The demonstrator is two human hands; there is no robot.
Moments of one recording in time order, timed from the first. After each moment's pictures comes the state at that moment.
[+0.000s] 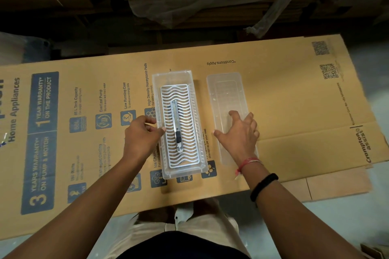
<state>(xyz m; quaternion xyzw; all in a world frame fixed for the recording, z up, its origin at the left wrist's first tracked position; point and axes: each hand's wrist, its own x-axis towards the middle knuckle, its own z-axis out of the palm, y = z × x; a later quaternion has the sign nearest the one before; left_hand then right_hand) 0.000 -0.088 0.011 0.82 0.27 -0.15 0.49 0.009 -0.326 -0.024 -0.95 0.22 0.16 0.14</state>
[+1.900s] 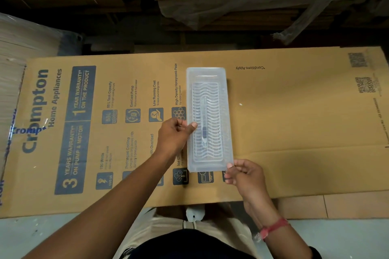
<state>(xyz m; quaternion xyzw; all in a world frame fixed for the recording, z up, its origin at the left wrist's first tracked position) -0.002 -0.088 -0.008 0.72 0.31 -0.17 0.59 -0.079 -0.281 0.004 -0.68 0.38 0.22 0.58</state>
